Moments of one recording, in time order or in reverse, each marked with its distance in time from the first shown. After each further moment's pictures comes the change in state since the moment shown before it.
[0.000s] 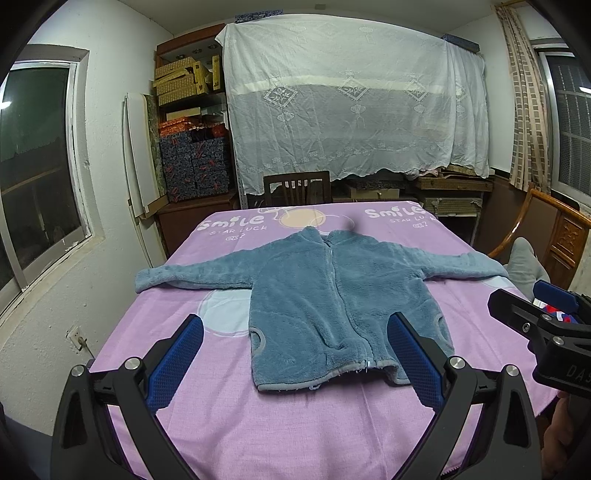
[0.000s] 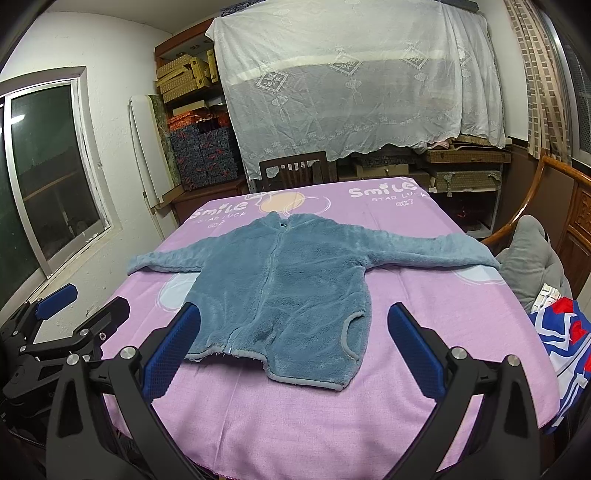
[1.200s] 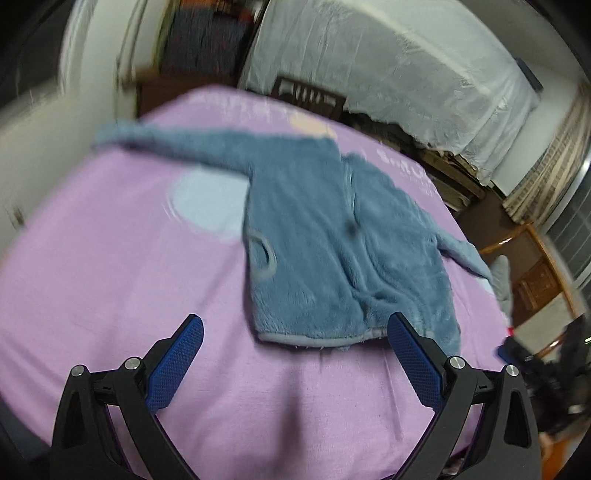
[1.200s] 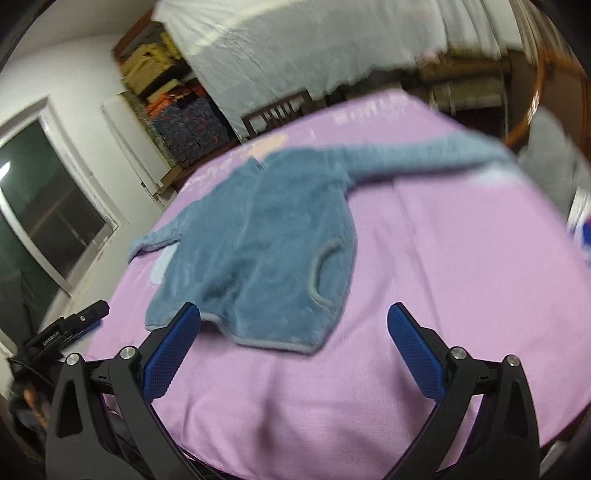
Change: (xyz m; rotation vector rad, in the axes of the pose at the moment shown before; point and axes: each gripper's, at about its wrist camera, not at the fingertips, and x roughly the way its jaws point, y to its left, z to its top) left arm 0.117 0.092 -0.050 -0.355 0.383 -0.249; right arm 0.069 -0.096 -0.045 0.262 0.245 0.126
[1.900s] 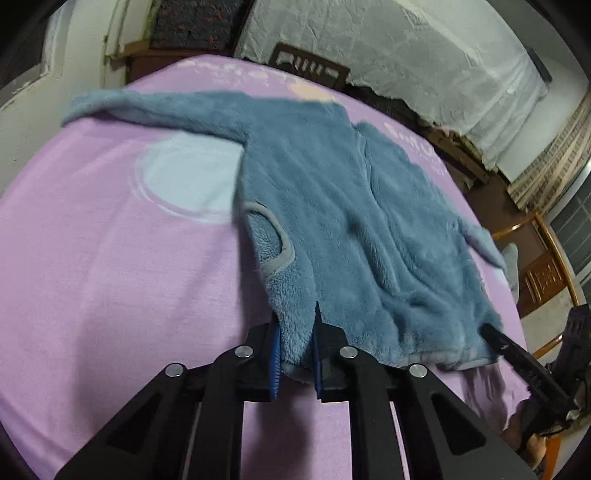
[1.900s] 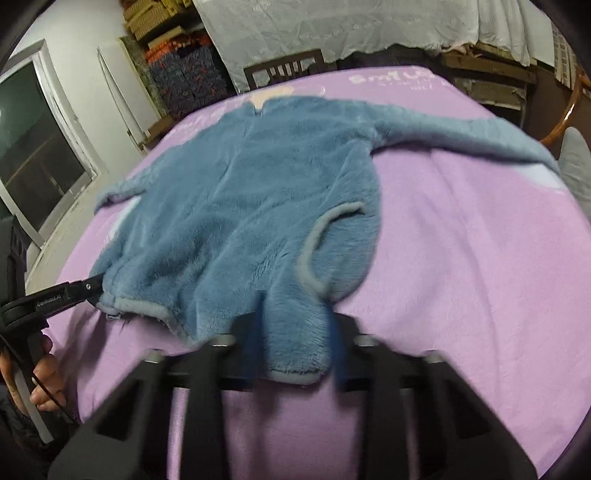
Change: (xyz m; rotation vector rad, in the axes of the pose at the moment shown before) left arm 0.046 0.013 0.010 0.020 0.046 0.017; right arm 0.077 0.022 0.001 -0.164 0.093 -0.084
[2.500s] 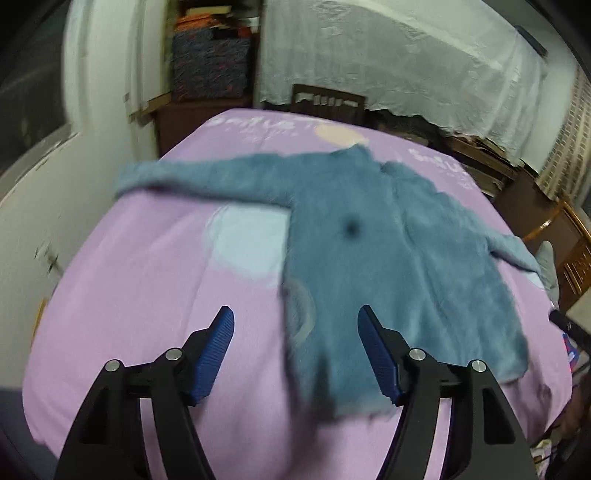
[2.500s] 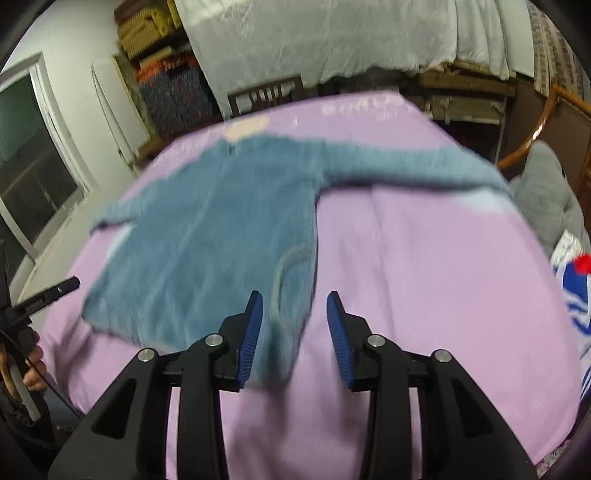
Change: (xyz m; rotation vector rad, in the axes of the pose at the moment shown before) left arm -0.040 -0.012 0.033 0.136 -0.107 0.184; right arm -0.057 -0.032 0.027 0.001 -0.080 -0.051
